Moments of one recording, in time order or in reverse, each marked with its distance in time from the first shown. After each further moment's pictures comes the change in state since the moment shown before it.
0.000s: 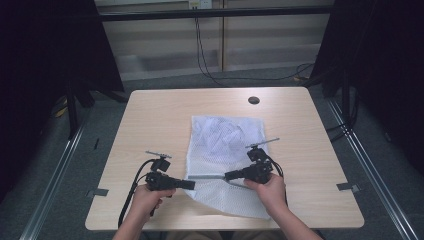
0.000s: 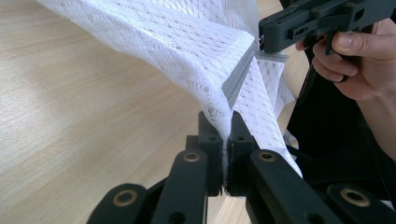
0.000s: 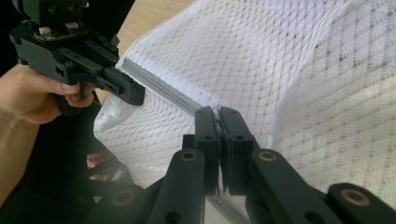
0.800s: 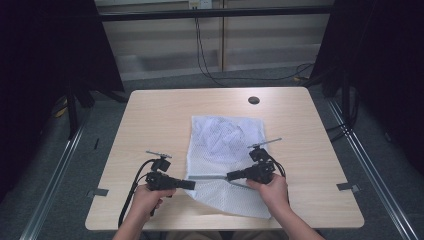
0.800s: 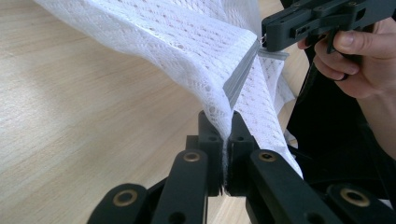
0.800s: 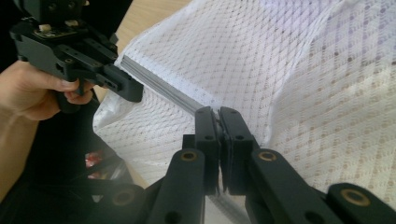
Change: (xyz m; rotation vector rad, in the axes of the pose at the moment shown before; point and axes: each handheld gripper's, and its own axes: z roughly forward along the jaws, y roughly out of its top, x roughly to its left) left arm 0.000 0.000 0.000 0.002 -0.007 -0.003; right arm -0.003 -0.002 -0.005 0.000 -0.001 0.005
